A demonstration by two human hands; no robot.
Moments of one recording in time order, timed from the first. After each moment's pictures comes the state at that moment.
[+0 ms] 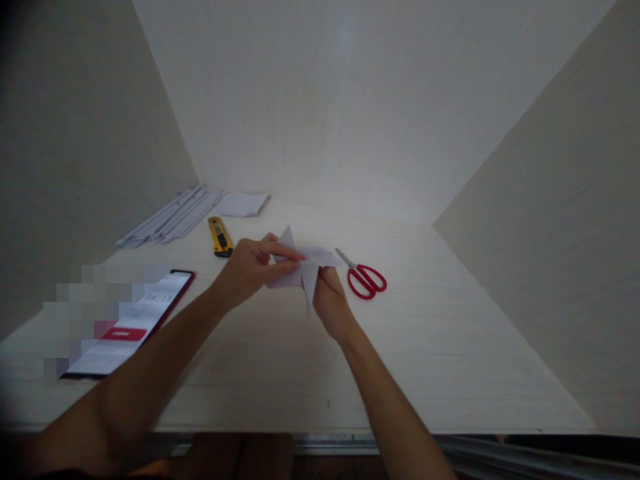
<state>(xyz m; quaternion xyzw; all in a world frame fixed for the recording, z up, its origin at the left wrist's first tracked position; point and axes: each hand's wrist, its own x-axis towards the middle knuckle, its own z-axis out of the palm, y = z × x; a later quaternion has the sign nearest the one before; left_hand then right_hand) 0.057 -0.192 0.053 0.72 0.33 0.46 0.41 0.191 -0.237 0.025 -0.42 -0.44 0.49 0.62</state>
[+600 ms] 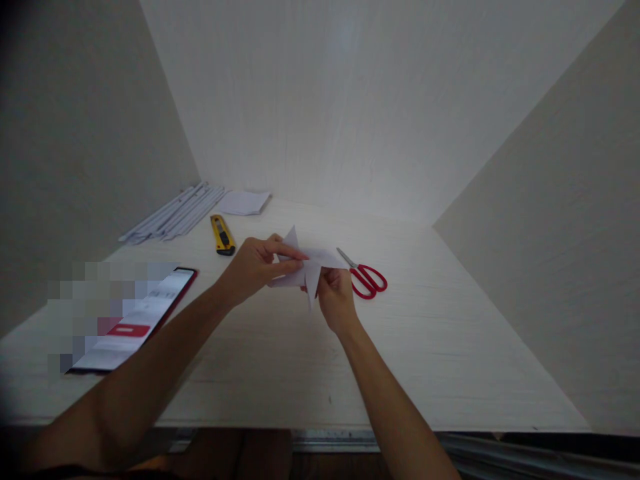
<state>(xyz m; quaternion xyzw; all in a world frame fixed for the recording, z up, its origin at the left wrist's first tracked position) 0.057 -0.190 0.052 0.72 0.33 0.44 0.41 0.194 -0.231 0.026 -0.44 -0.46 0.49 0.60</state>
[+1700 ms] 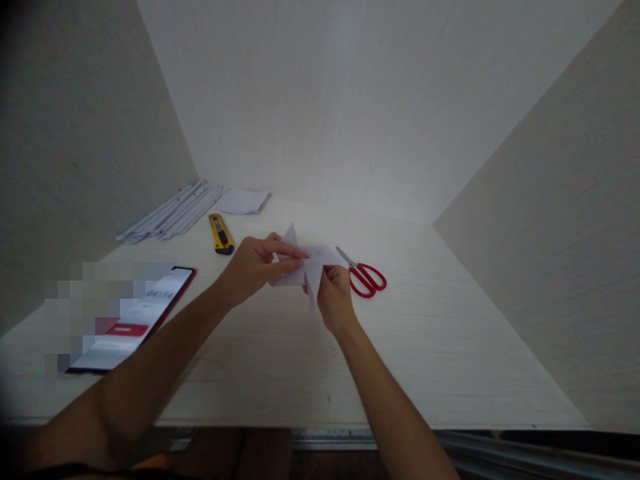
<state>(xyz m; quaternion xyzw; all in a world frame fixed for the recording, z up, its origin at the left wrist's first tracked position) 0.057 -0.191 0.053 0.71 0.32 0.46 0.42 0.193 -0.228 0.023 -0.42 -0.41 0.51 0.63</state>
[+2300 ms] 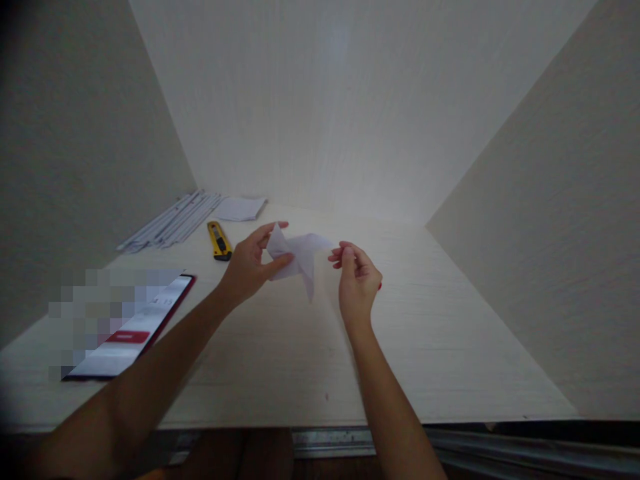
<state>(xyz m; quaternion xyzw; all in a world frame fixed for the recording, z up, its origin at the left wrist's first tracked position) 0.058 -0.180 0.038 0.72 0.32 0.53 0.33 0.217 -0.226 0.037 -0.49 -0.43 0.21 0.73</state>
